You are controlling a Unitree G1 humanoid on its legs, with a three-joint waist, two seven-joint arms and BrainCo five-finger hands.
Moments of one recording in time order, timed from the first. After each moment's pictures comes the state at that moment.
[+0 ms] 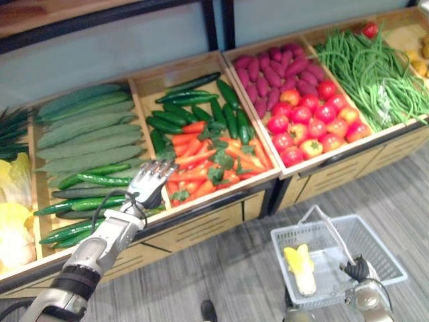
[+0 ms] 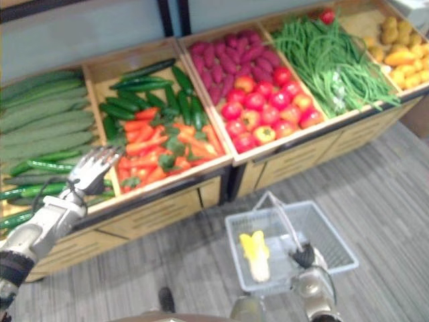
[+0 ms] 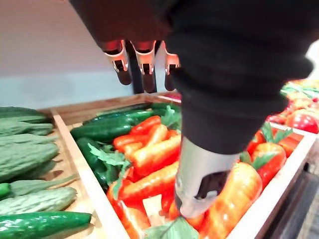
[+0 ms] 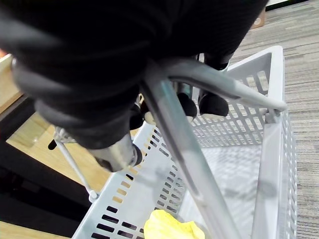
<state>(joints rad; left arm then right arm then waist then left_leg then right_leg) -0.29 0.81 -0.33 0.42 0.89 -0.22 0.42 0.00 -0.32 -0.11 0.79 -0.47 -0.09 -0.30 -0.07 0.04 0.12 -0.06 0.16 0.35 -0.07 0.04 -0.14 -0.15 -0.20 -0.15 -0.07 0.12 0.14</state>
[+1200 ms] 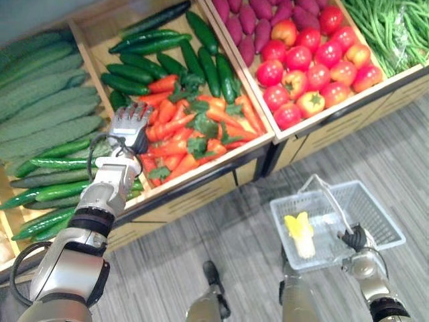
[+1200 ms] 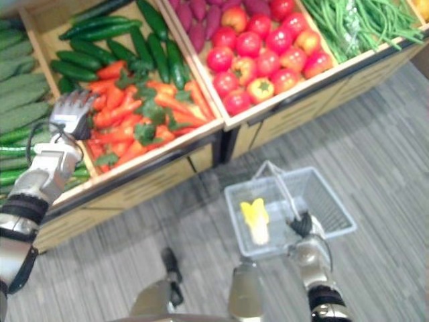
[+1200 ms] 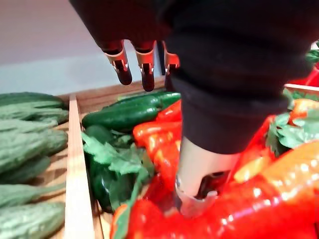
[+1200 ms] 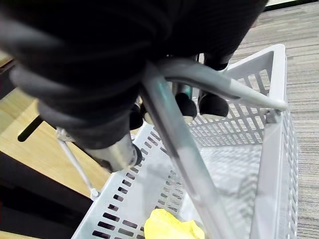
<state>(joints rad) -0.72 0.74 -0.30 0.72 0.86 -0.03 0.38 -0.14 -0.33 -0.11 0.71 -0.47 -0.05 -0.30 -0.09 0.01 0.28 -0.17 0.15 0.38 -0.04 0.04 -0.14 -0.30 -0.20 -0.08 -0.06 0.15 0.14</state>
